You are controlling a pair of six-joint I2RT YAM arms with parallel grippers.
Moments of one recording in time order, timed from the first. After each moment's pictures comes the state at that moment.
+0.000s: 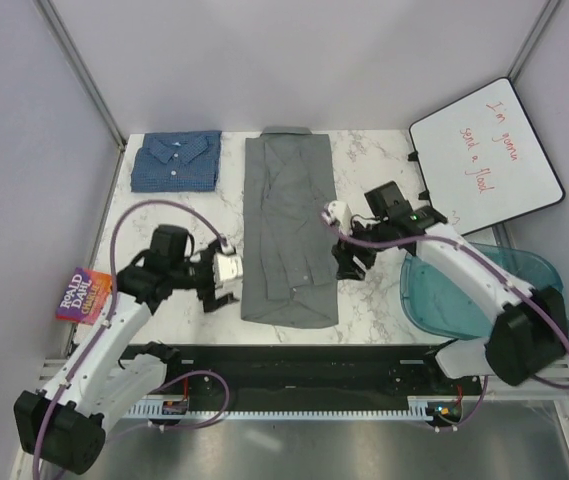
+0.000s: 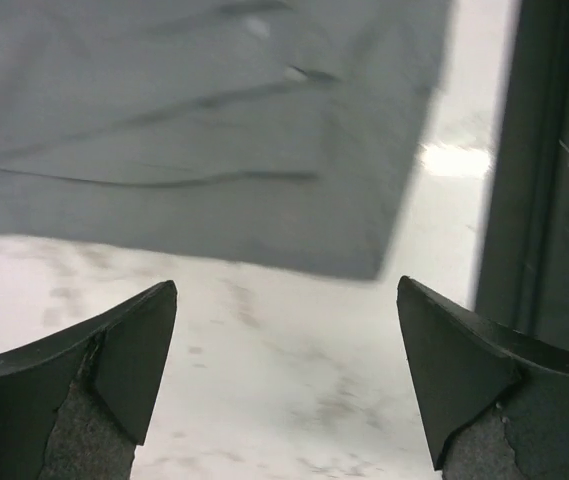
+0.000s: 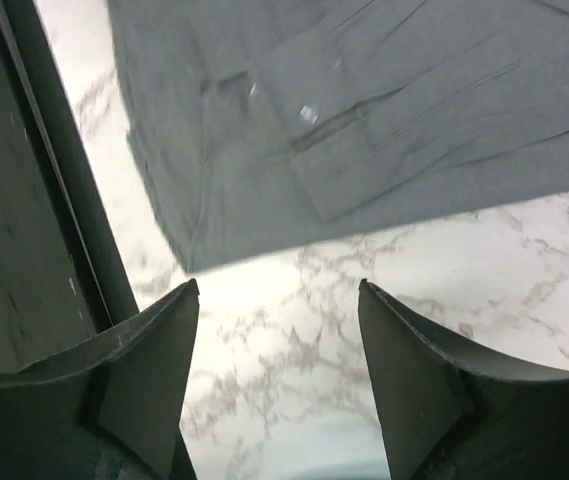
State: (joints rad) left arm -0.31 0.88 0.80 -0.67 0.68 0.89; right arm 0.46 1.43 1.13 -0.74 -0.61 -0.49
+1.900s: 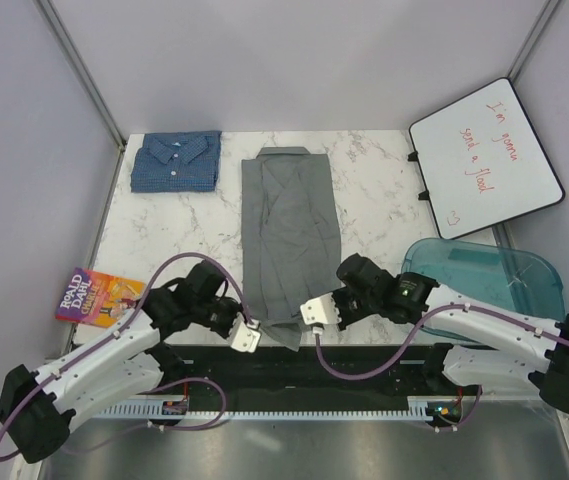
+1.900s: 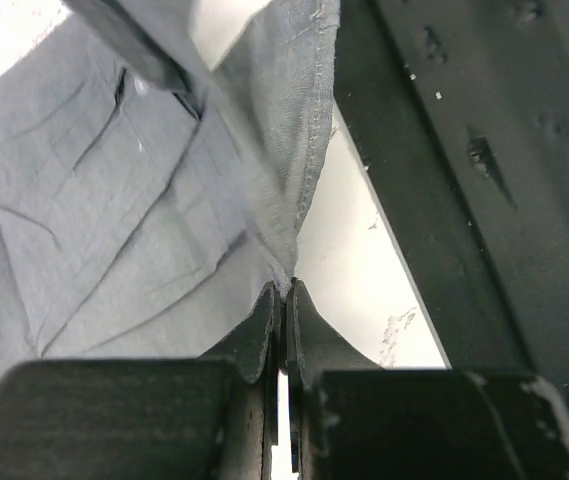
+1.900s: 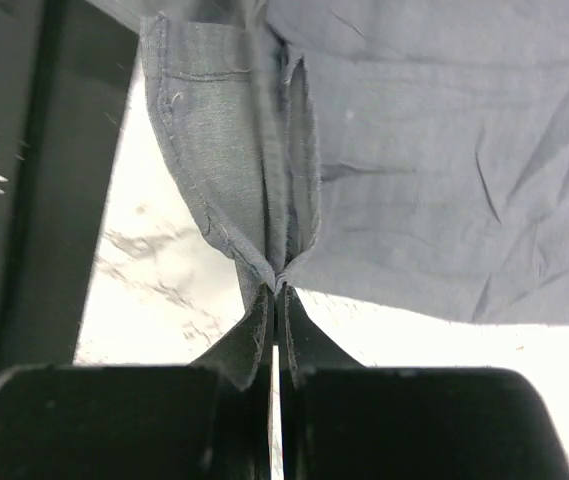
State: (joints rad) left arm -0.74 0.79 0.50 -0.66 0.58 1.25; right arm 1.01 1.08 0.73 -0.59 -0.18 -0.93
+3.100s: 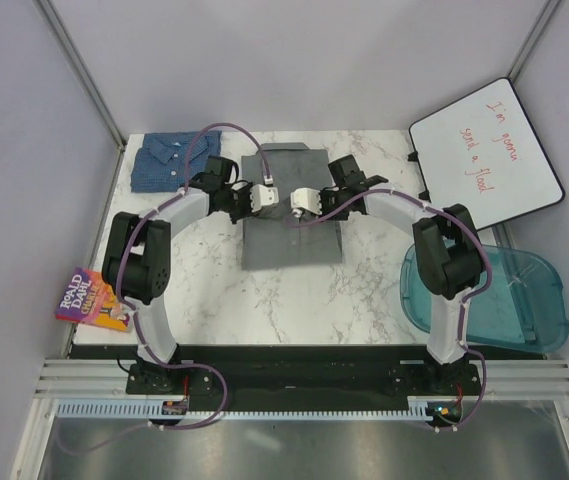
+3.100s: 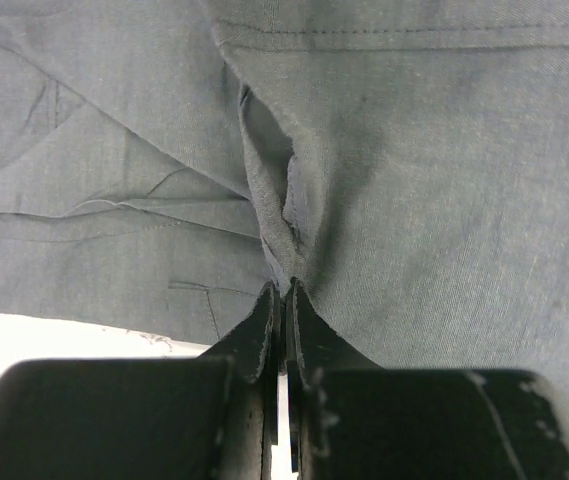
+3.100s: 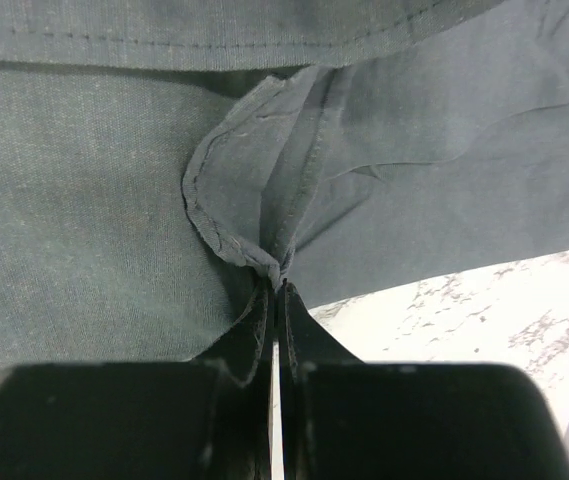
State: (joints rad) left arm -0.28 1.90 1.31 -0.37 0.58 1.13; right arm 0.45 1.99 1.45 -0.45 -0.29 -1.19
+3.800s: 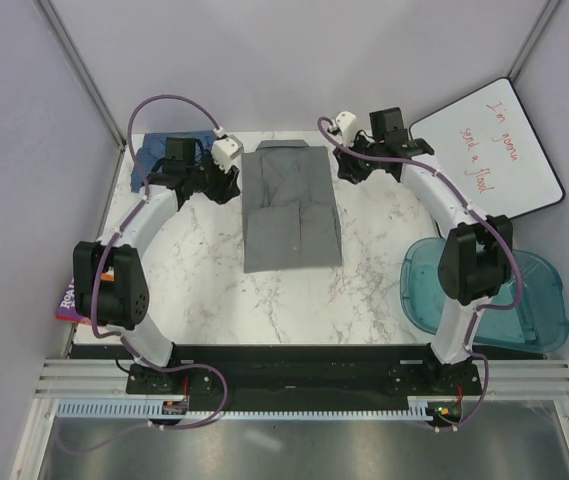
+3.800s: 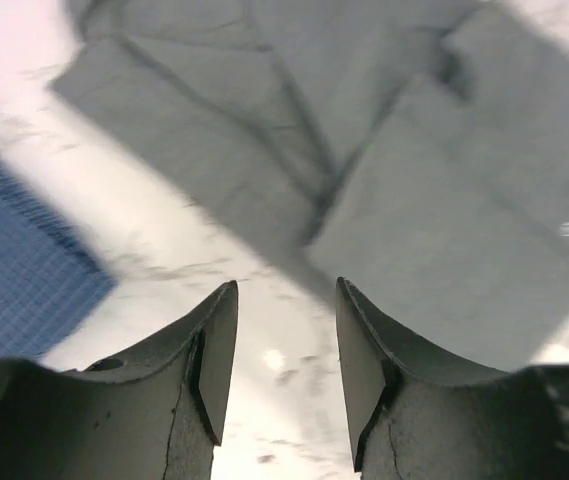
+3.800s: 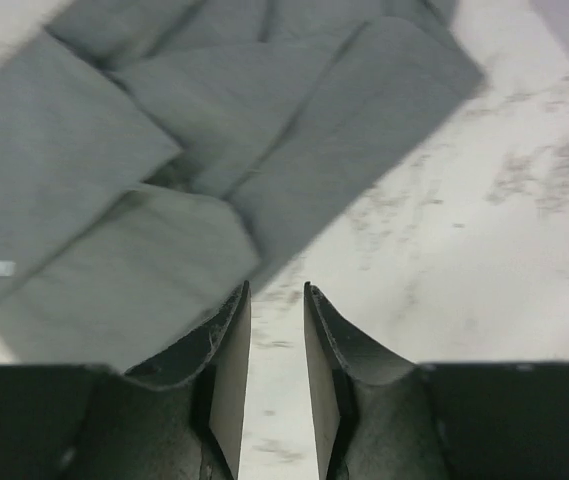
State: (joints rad) left arm -0.15 1.70 1.34 -0.33 0.48 0.52; right arm 0.29 1.91 1.72 -0.55 -0.36 -0.55
